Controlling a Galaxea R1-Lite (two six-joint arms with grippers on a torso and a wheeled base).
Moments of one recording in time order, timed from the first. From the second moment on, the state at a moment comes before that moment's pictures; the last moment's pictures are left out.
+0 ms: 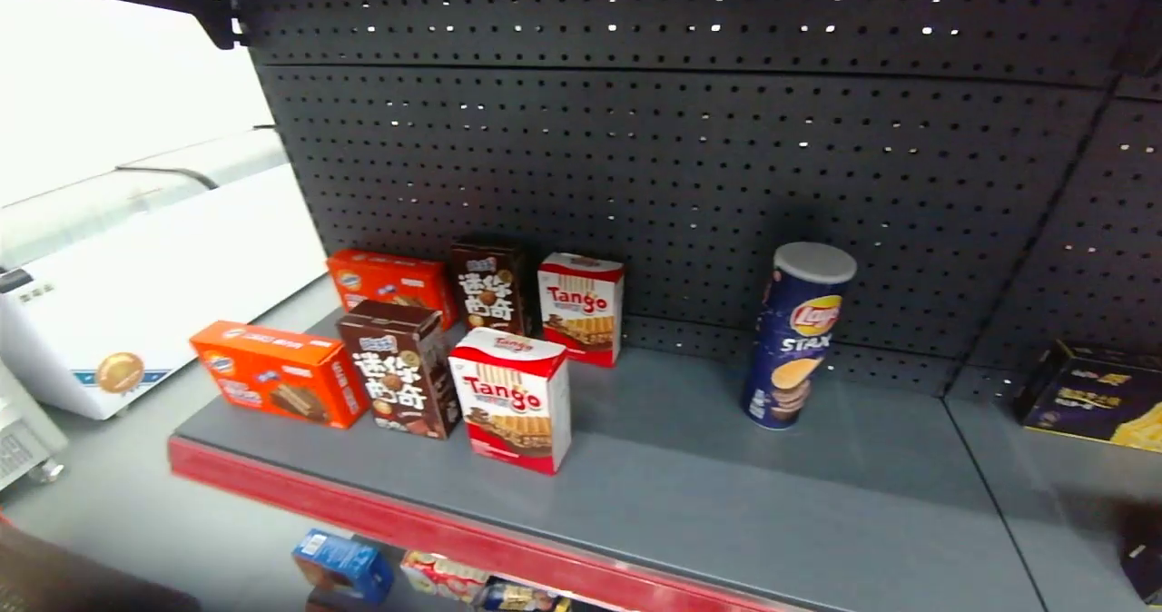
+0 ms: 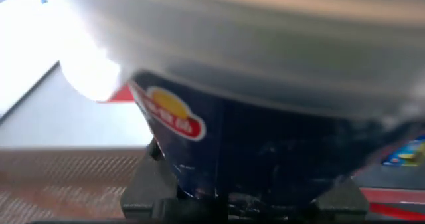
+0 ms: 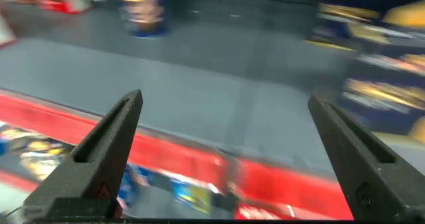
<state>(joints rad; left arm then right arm) -0.12 0.21 -0.22 0.05 -0.09 0.06 0.00 0.00 0.00 0.00 0.01 0.00</state>
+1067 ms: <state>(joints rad) -0.11 0.15 -0.29 0.18 -0.10 0.04 0.02 0.03 0.00 0.00 0.07 -0.07</state>
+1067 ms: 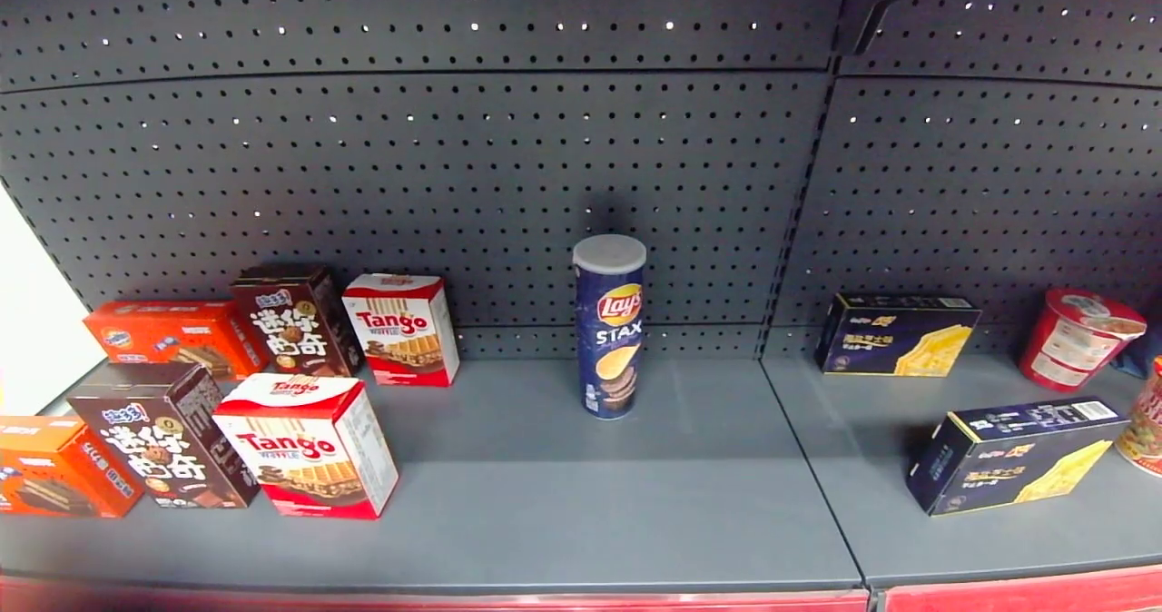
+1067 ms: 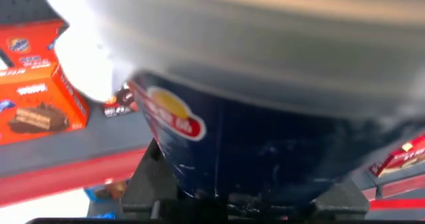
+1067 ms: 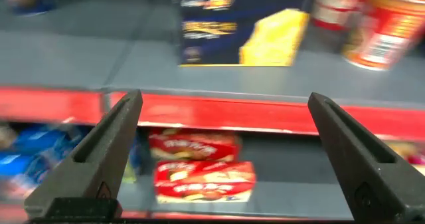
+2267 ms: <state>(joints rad) -0.11 0.11 -0.37 0.35 -0.06 0.04 0.44 0.79 -0.54 -0.15 0.24 -0.08</state>
